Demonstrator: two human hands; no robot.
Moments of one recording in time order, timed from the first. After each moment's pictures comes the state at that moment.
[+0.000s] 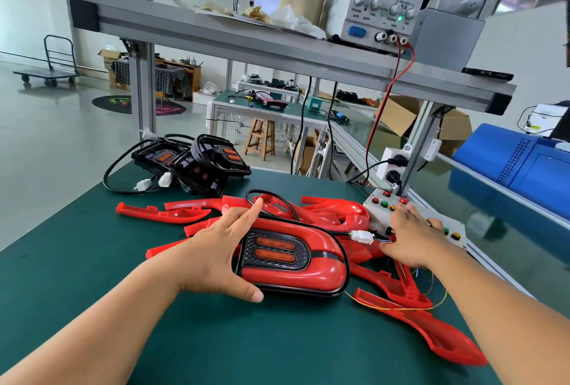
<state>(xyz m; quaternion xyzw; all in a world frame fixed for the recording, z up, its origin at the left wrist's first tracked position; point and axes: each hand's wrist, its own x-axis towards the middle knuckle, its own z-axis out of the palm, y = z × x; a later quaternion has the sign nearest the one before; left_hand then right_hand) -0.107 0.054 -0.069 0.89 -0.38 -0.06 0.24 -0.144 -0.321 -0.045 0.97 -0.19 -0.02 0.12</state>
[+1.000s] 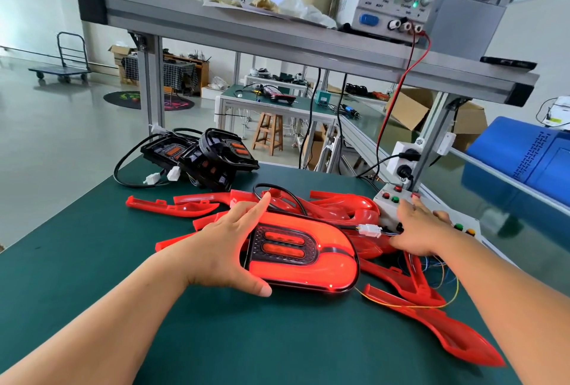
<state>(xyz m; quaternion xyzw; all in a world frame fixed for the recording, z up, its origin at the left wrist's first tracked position) -0.104 0.054 -0.072 0.89 -0.38 -0.04 0.24 -0.130 -0.319 -0.039 0.98 -0.19 -0.04 0.07</state>
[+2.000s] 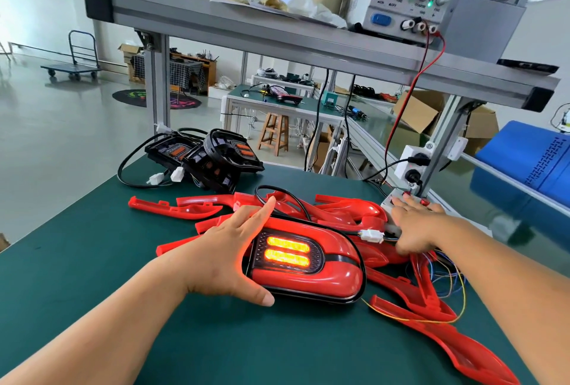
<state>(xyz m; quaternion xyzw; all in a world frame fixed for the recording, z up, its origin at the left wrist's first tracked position) -0.108 0.055 -0.069 0.89 -0.38 -0.06 0.24 -0.101 -0.315 -0.026 0.96 -0.14 -0.16 0.20</state>
